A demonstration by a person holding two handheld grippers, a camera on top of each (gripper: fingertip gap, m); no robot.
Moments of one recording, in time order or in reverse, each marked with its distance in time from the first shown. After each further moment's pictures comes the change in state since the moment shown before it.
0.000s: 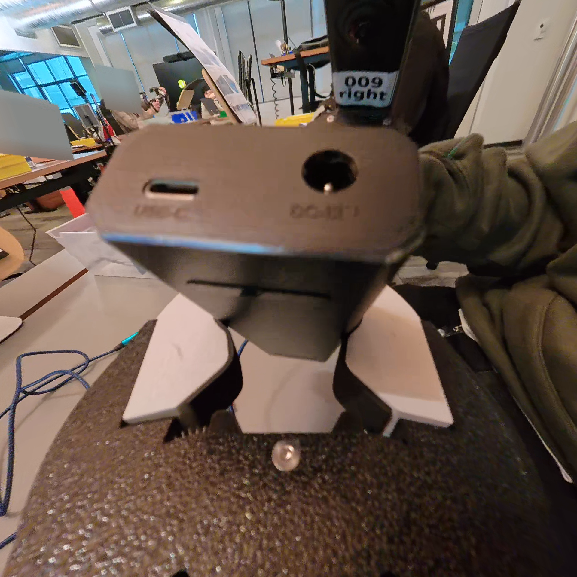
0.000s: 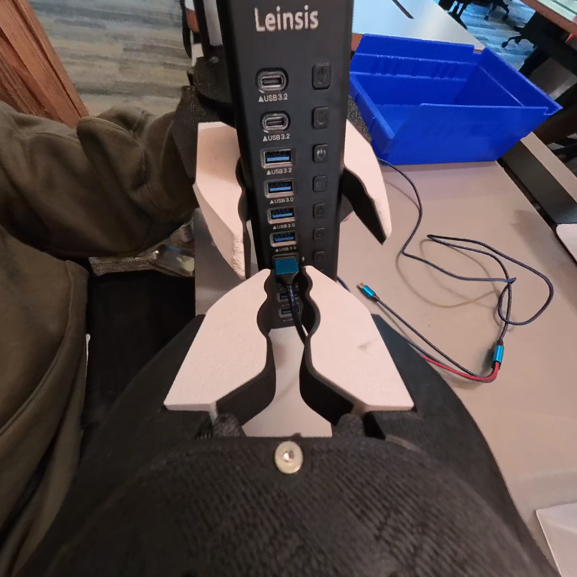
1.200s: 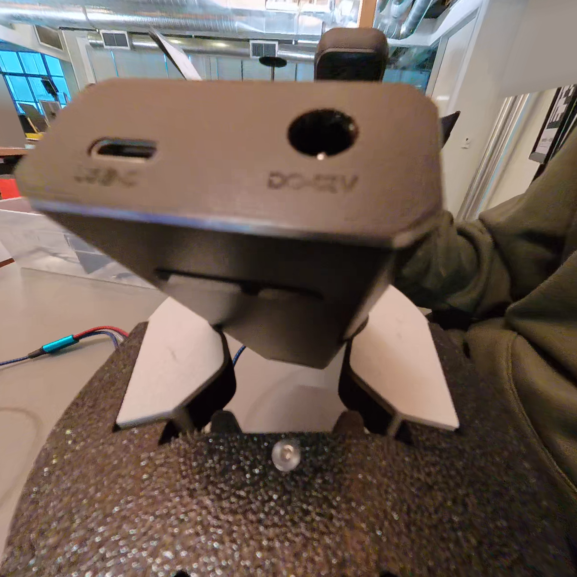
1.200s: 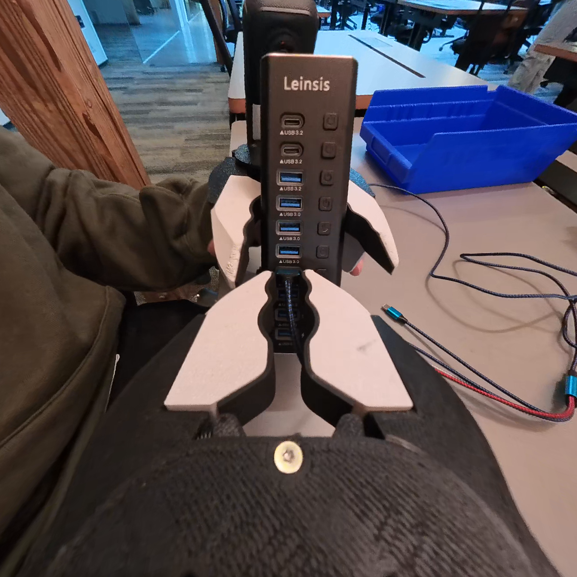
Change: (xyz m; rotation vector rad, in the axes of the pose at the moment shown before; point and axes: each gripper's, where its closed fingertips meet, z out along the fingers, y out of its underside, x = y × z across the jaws) left arm 0.002 0.008 0.013 0.145 0.080 -0.197; right arm -0.001 0.000 -0.001 0.191 -0.118 0.101
